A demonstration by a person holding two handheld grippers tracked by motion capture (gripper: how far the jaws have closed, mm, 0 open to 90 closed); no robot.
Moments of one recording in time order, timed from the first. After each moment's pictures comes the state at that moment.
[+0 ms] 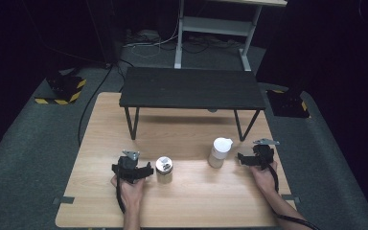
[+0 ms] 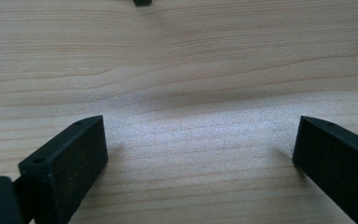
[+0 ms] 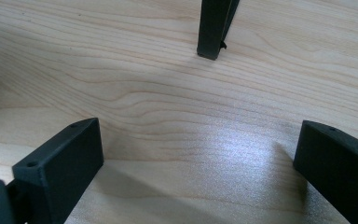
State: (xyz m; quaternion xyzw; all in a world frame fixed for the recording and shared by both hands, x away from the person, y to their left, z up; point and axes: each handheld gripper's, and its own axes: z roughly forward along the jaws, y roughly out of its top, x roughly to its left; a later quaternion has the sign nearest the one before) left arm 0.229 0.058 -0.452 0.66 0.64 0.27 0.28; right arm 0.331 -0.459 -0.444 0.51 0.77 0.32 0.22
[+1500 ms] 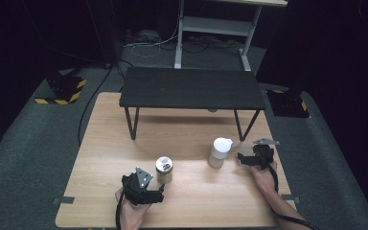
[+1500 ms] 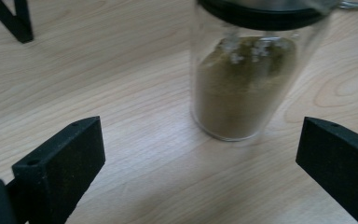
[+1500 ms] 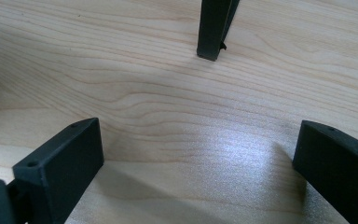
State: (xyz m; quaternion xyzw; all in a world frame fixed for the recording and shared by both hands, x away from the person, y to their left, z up) left arm 0.153 0.060 -0.434 0.76 0.49 0.24 0.36; right arm 0.331 -0.458 -0.445 0.51 0.77 0.32 0.22
